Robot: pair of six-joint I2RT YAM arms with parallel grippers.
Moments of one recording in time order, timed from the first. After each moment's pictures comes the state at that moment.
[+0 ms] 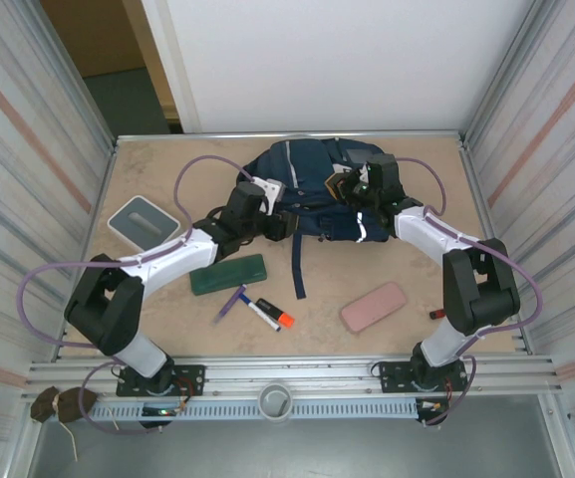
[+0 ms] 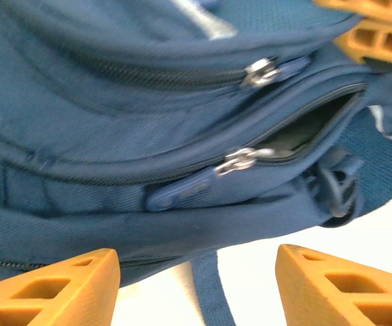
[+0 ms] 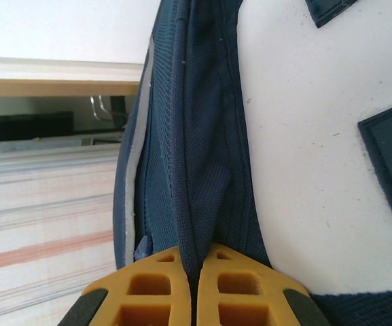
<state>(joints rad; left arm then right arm) -0.64 1.58 1.03 -0.07 0.05 -0.26 0.32 1.63 1.06 0.11 -0.37 1.27</state>
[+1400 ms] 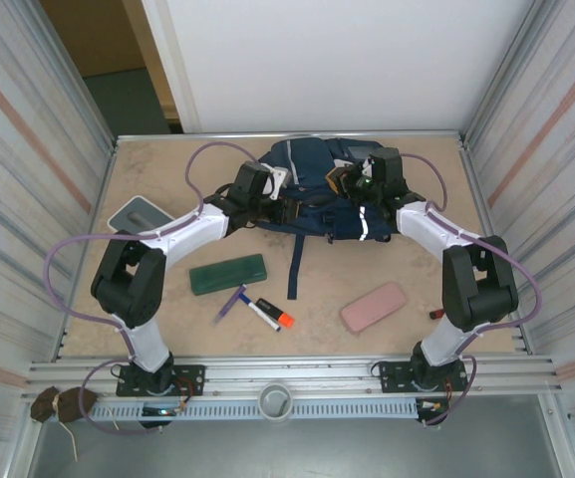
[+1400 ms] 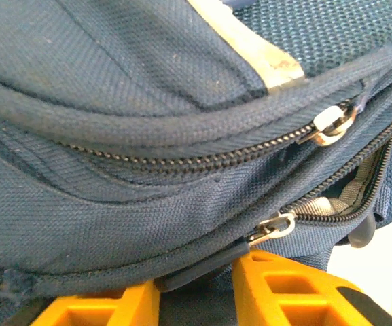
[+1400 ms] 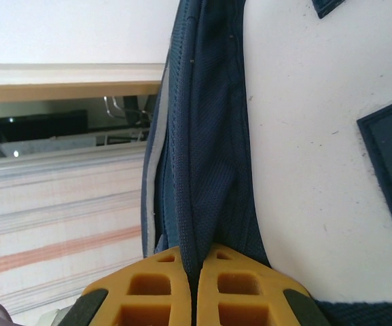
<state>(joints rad) -0.58 1.77 1.27 -0.21 0.25 -0.26 0.30 1.65 1.11 0.10 -0.43 1.31</state>
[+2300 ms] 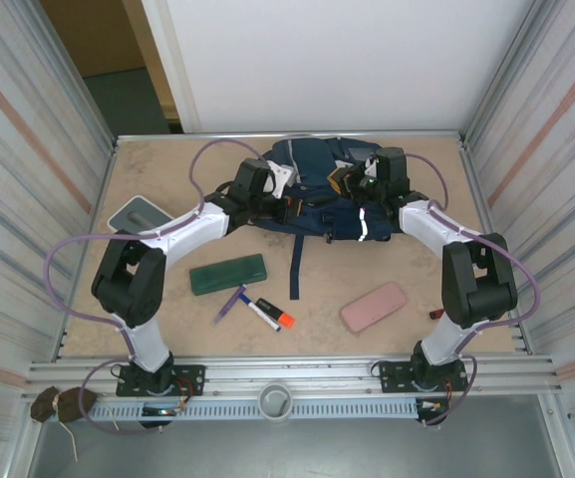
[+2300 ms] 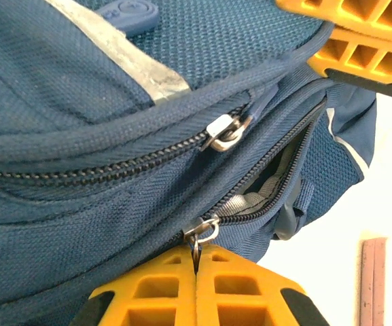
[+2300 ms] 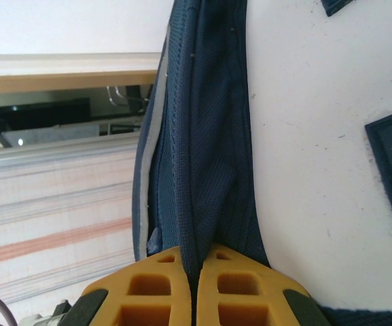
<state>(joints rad) -0.58 1.78 1.29 -0.18 0.34 -0.21 0.26 1.67 1.11 0.11 -0.50 1.29</state>
